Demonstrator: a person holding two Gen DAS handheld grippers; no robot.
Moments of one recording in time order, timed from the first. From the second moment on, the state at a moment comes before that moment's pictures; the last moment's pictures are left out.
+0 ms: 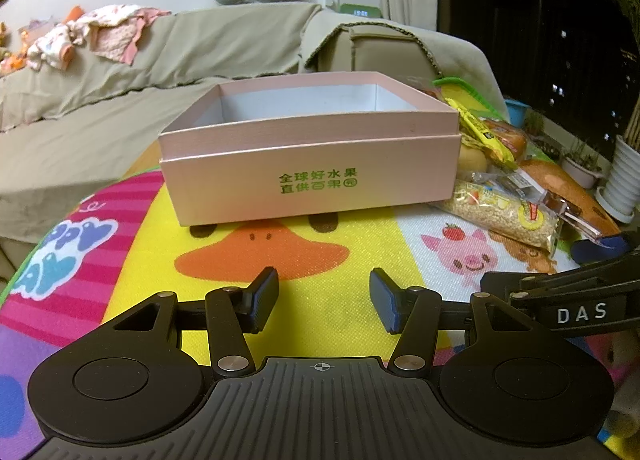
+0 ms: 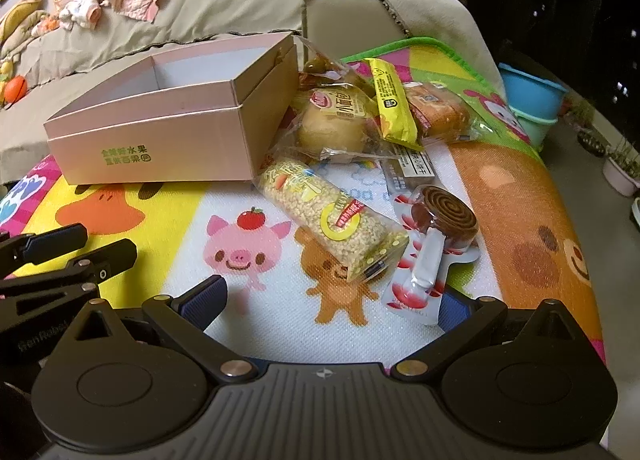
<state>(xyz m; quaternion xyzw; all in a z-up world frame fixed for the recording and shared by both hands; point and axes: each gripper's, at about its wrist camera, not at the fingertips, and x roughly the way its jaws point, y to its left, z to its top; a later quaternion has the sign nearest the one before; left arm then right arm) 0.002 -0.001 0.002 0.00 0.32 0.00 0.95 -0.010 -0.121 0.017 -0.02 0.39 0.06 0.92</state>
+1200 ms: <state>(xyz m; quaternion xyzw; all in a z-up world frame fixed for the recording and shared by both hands) 0.127 0.133 0.023 -0.05 0.37 0.05 0.93 0.039 -0.109 0.034 -0.13 0.36 0.17 0.91</state>
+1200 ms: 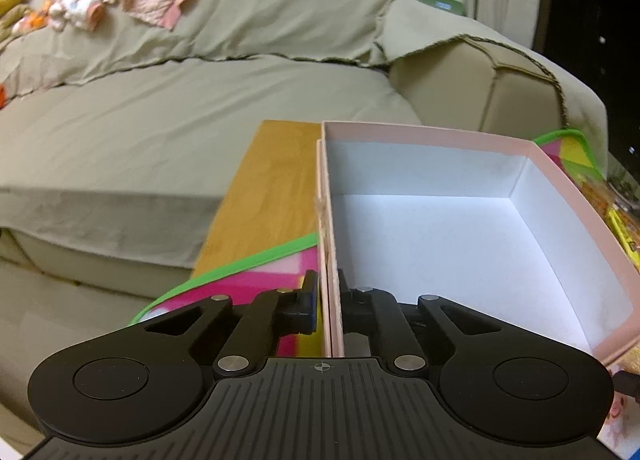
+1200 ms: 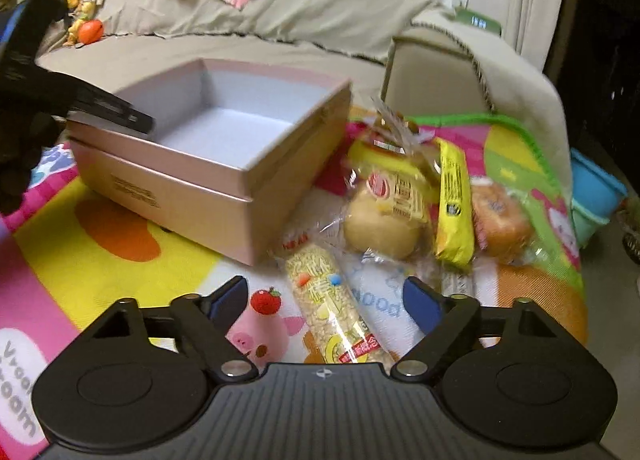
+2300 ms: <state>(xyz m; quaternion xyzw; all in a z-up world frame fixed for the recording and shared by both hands) 0.113 0.110 0.019 -0.04 0.35 0.02 0.93 0.013 -0.155 0.172 0.07 0.31 0.18 0.93</state>
